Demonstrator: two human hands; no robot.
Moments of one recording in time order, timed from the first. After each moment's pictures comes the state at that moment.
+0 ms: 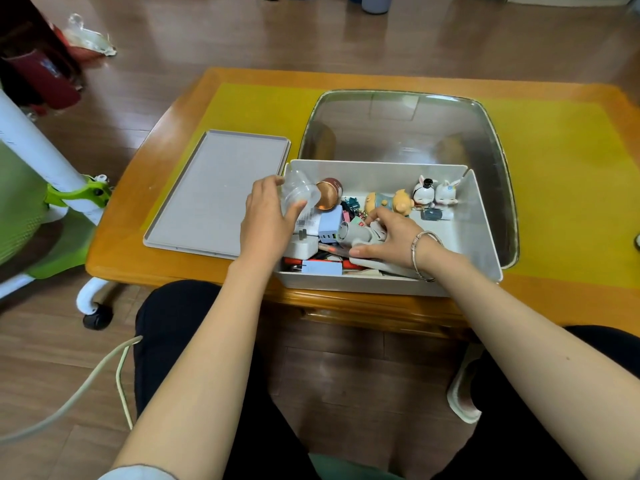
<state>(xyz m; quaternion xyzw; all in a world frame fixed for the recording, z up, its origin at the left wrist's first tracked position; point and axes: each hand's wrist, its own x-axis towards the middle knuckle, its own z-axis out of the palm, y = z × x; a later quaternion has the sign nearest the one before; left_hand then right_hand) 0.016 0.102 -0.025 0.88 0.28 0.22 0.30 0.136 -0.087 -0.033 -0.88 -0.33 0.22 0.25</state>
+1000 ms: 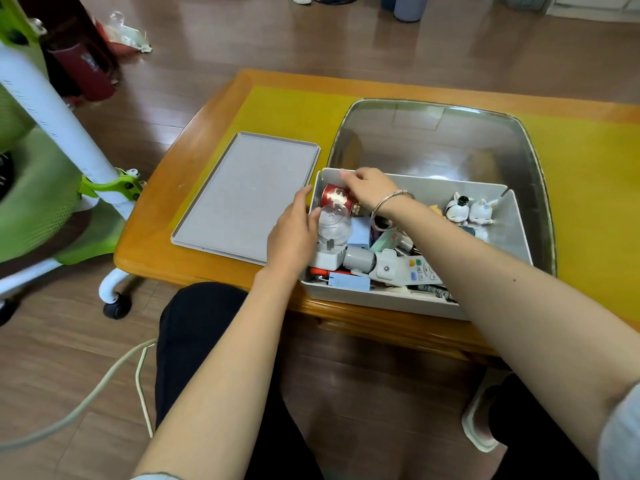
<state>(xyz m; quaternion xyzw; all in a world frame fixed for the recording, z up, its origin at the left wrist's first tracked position) 0.016 0.112 -0.043 0.87 0.30 0.18 0.33 0.165 0.038 -0.004 -0.88 -0.32 0.18 0.29</state>
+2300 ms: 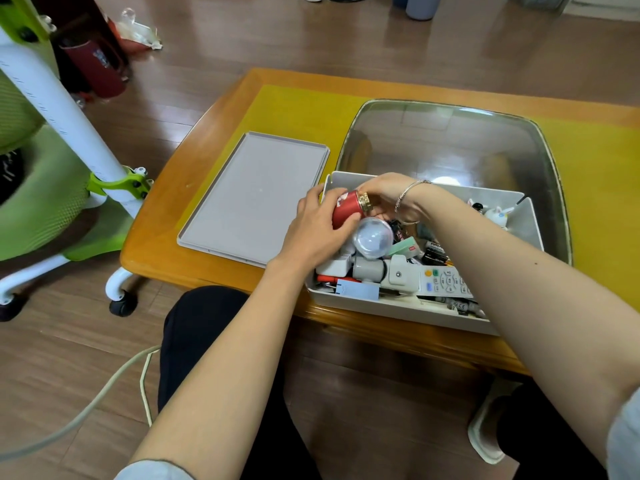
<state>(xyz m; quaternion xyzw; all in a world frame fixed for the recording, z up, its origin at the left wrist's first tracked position) 0.036 0.117 -0.039 0.91 0.22 0.13 0.32 0.192 0.036 -0.008 -0.74 -0.17 0.48 0.43</state>
